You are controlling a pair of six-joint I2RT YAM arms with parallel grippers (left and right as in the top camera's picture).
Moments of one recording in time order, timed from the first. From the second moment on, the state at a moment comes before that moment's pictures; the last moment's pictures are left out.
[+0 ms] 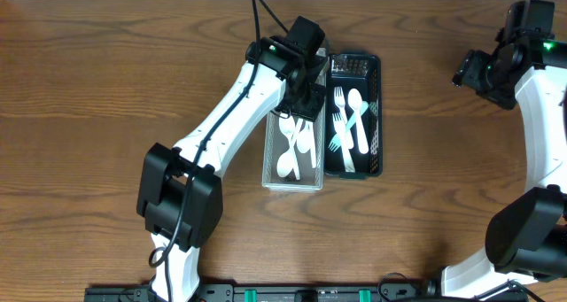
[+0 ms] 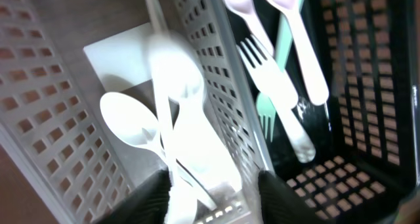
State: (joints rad) left arm -0.53 2.04 1.82 -1.09 0.21 -0.16; right arm -0.19 1.77 1.63 -1.03 0.02 0.32
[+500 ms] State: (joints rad) left arm -0.37 1.71 1.83 -1.32 0.15 -0.17; right arm -0.05 1.77 1.63 -0.94 -0.05 0.19
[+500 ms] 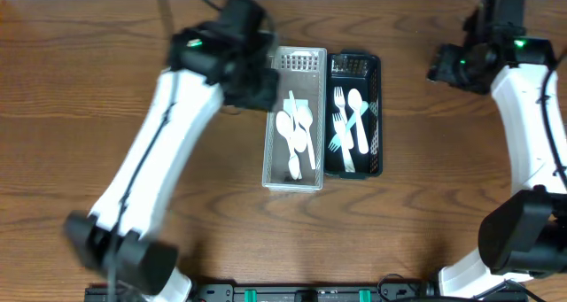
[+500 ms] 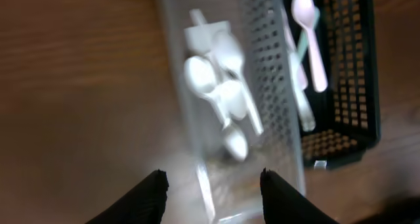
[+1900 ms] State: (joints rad) left arm -0.30 0.46 1.86 -1.70 -0.45 -0.17; right arm 0.14 0.87 1.63 -1.23 -0.03 0.10
